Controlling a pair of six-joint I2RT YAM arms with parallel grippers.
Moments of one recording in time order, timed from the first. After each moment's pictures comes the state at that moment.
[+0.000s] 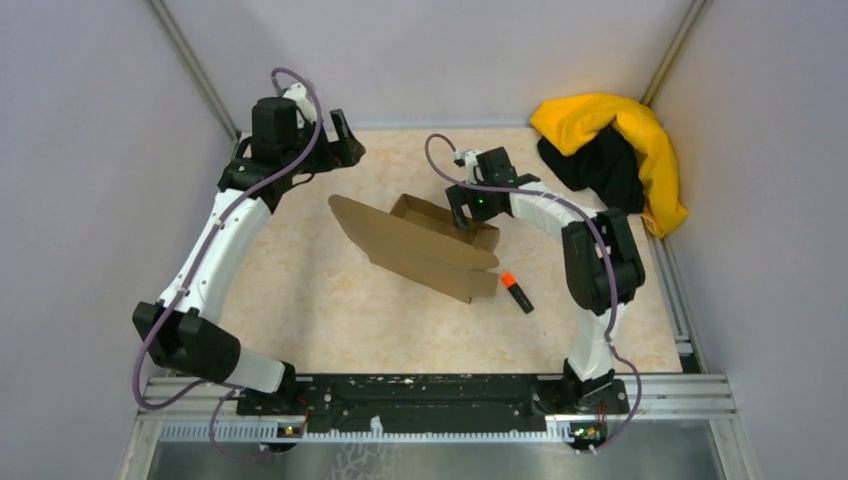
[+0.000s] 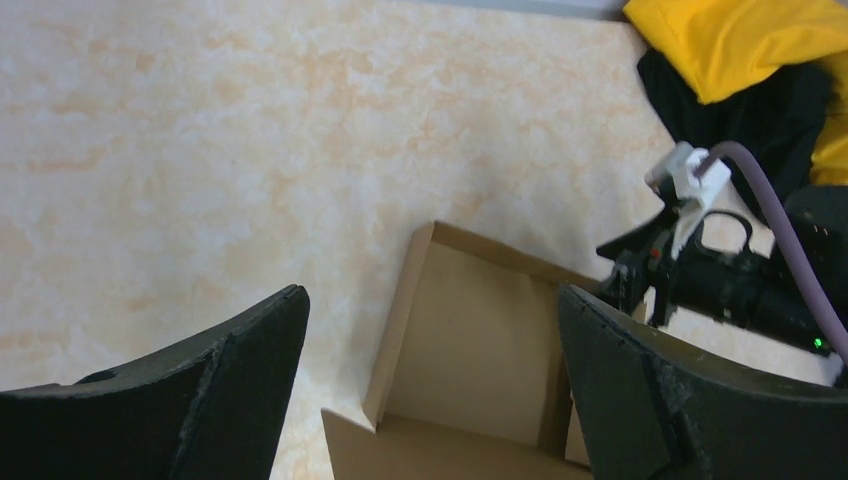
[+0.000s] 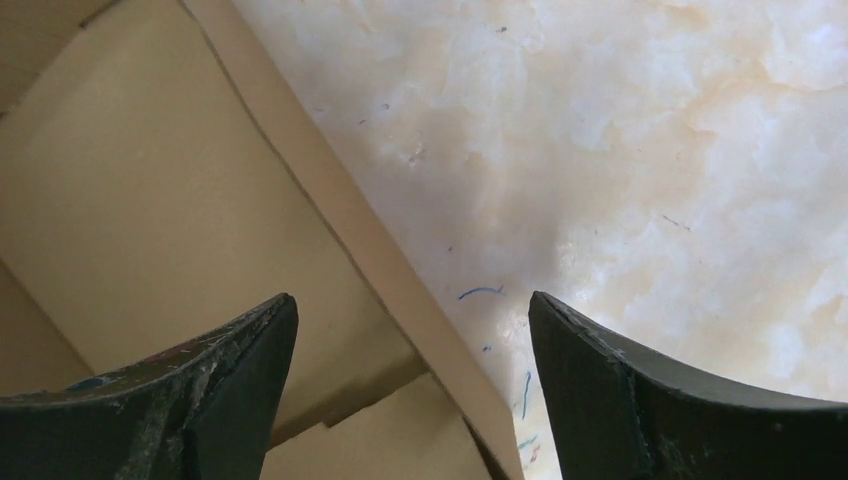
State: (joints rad) left arm -0.28 1.49 1.57 -0.51 0.08 -0.35; right arm 0.41 1.85 1.33 -0.36 -0.17 -0.04
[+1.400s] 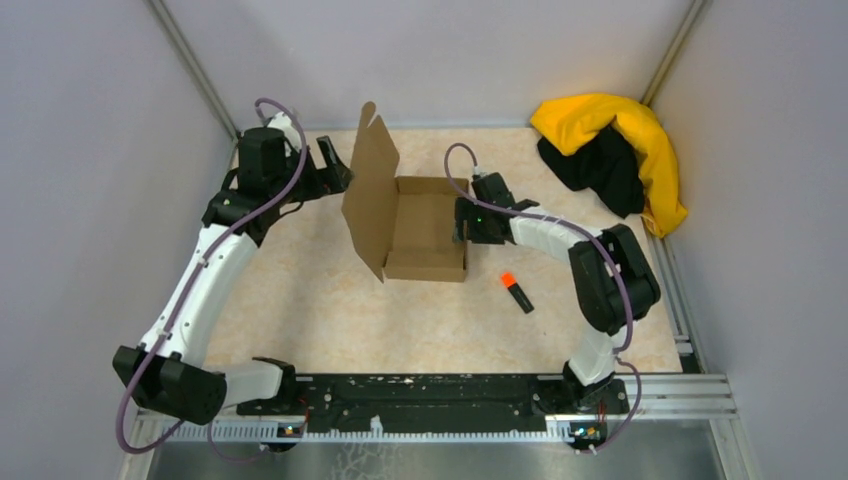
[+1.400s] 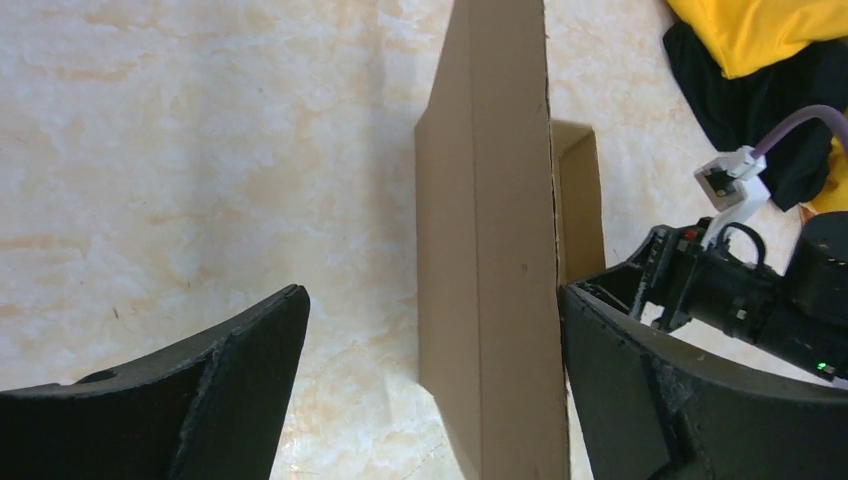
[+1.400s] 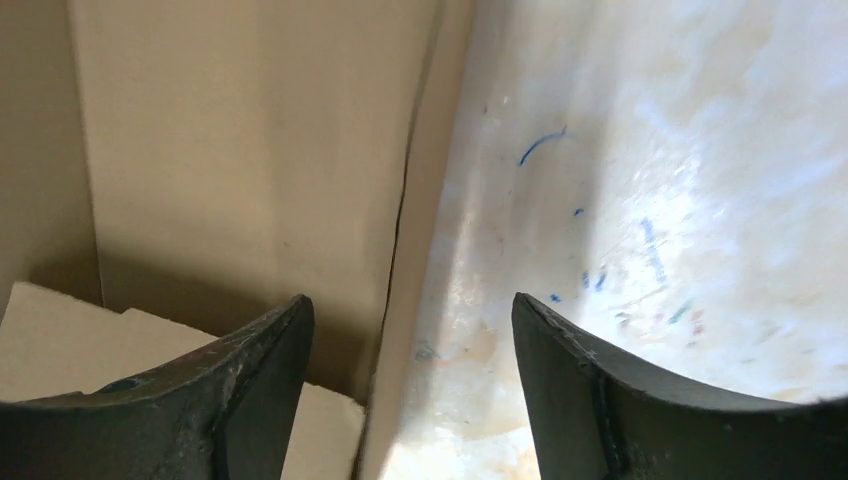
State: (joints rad) left arm -0.27 1.25 1.31 -0.53 0.03 -0.39; right arm 0.50 1.77 1.10 -0.28 0.00 0.50
